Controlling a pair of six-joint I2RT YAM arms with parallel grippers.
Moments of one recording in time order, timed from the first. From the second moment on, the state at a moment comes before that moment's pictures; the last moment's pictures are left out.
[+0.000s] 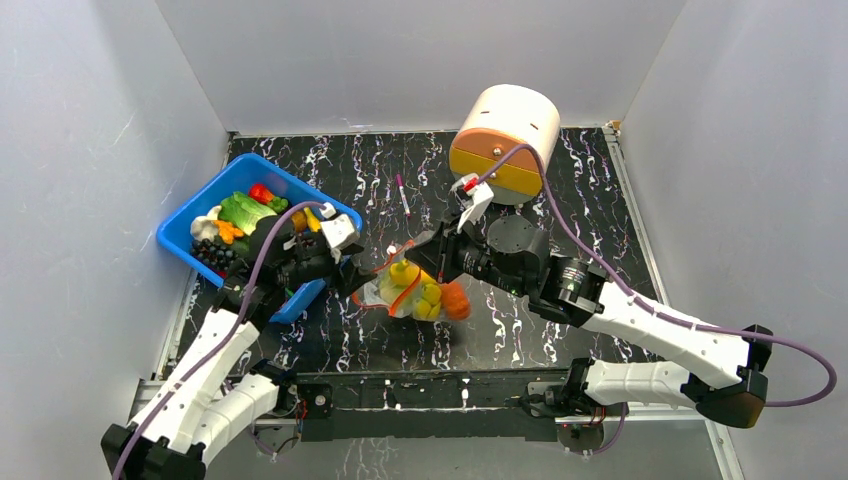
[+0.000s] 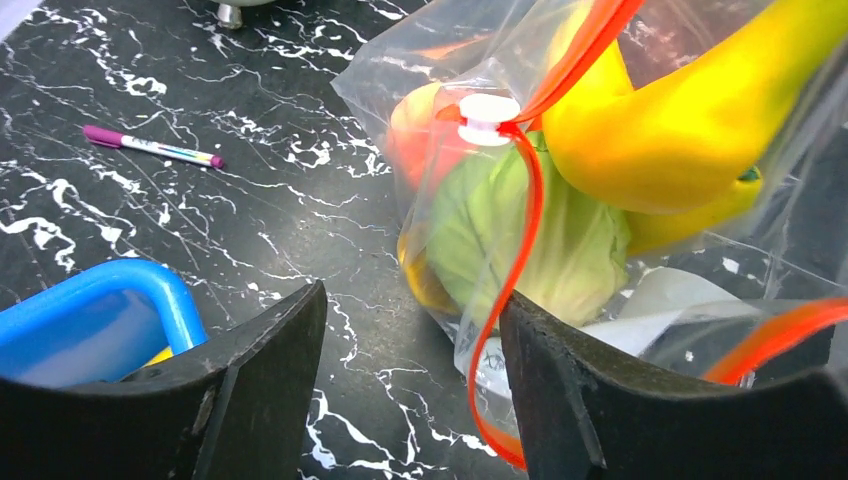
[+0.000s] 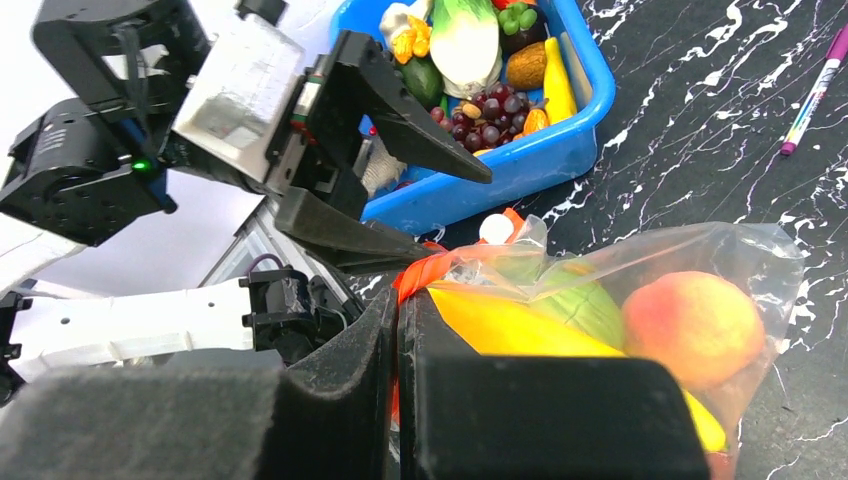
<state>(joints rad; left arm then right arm) -0.38 0.80 0.77 -0.43 0.65 0.31 1.09 1.06 1.14 -0.25 0.12 0.54</state>
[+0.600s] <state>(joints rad) -0.38 0.92 0.68 -0.12 0.79 0.16 1.08 1.06 1.10 -0.30 0.17 0.56</state>
